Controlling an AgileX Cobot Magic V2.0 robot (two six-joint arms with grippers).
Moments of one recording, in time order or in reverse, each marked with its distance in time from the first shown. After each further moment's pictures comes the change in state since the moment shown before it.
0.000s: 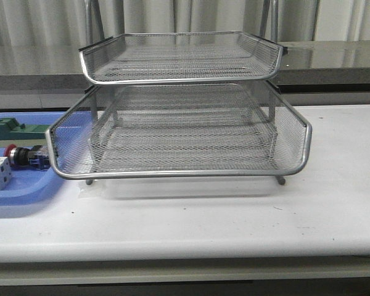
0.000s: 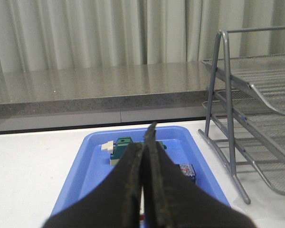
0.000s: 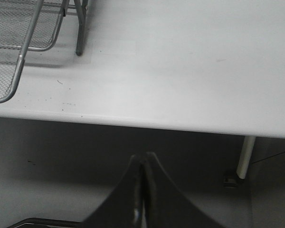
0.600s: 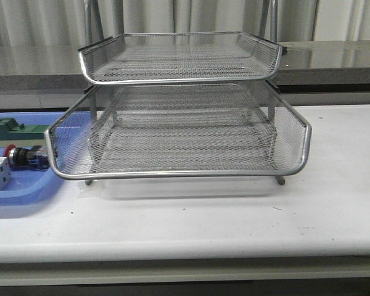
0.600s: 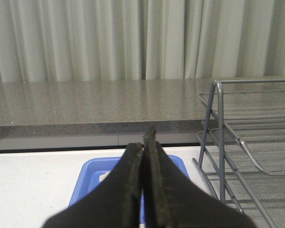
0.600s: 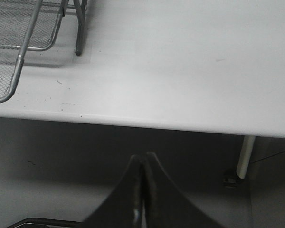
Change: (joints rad) left arm 0.000 0.232 -0.399 -0.039 0.233 0.000; right arm 0.000 0.000 0.000 0.000 0.000 0.000
